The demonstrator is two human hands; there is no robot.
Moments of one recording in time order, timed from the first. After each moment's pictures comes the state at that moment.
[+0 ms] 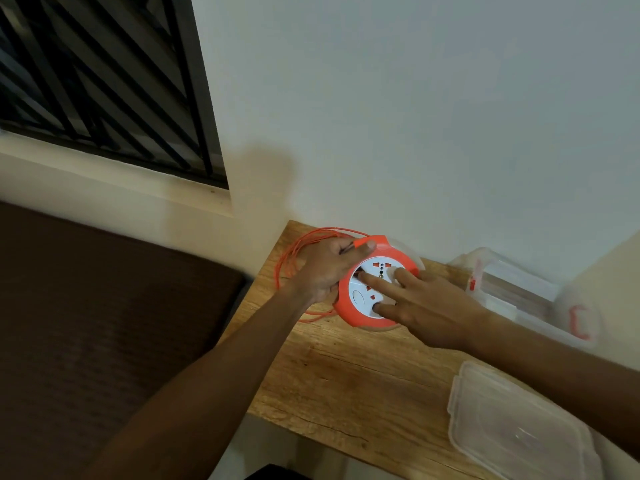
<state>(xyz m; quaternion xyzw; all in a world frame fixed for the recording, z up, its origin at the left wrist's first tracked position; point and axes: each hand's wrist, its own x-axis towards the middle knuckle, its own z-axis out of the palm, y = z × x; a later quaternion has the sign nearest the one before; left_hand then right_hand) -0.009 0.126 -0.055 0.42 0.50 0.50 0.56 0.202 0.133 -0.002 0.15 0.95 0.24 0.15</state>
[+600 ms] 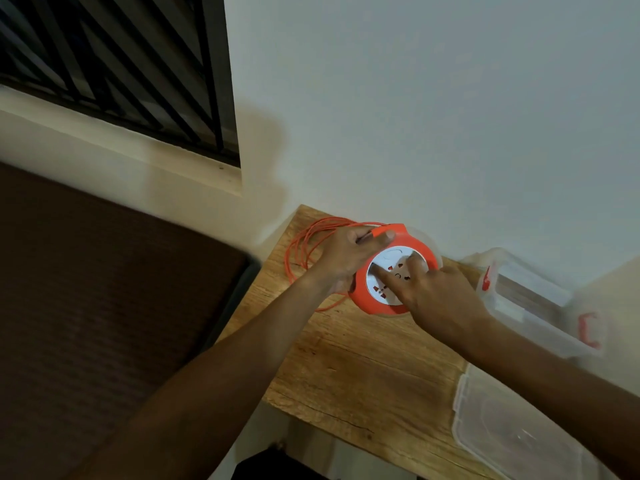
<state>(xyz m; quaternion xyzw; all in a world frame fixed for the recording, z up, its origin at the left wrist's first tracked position) -0.015 0.128 -0.055 0.40 0.46 0.57 0.56 0.166 0.121 -0.002 0.29 0.91 0.24 0.17</state>
